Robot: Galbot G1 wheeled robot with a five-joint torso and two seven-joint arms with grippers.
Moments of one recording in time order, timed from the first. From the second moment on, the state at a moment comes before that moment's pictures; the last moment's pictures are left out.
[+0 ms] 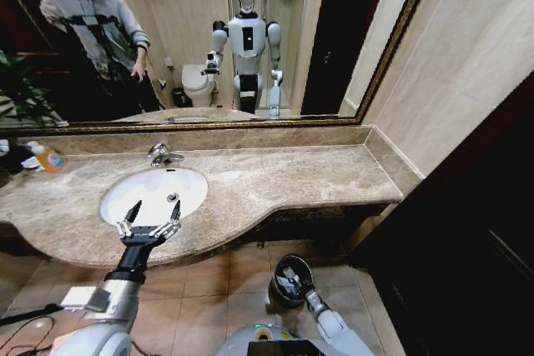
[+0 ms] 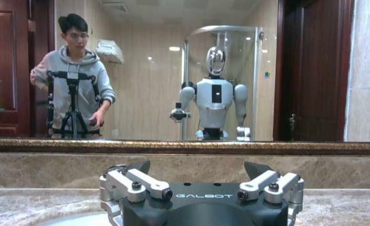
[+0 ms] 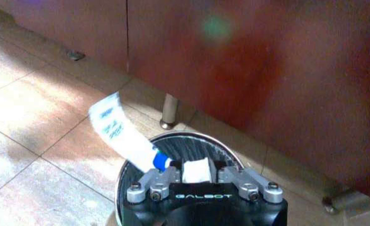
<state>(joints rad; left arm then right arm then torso) 1.84 -1.36 -0.82 -2.47 -0.37 0.04 0.05 -1.17 1.39 0.24 0.86 -0.19 0.21 -0.02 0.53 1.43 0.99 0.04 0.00</state>
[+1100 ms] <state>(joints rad) 1.84 -1.36 -0.82 -2.47 -0.37 0.04 0.05 -1.27 1.35 0.24 1.00 -0.17 0.20 -0.01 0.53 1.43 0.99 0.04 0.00</state>
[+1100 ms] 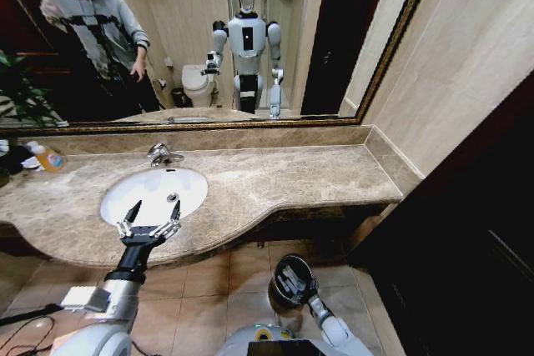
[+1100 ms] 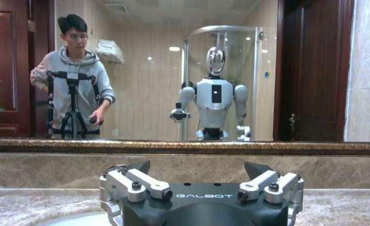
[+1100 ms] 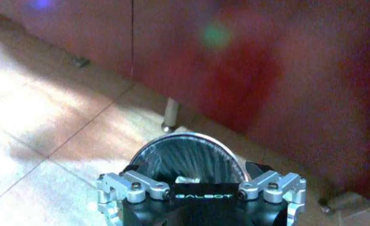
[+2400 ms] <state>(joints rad) 1.84 -1.36 -0.82 -2.47 -0.37 0.04 0.05 -1.63 1.34 0.52 2.30 0.10 0.03 0.14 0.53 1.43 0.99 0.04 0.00</state>
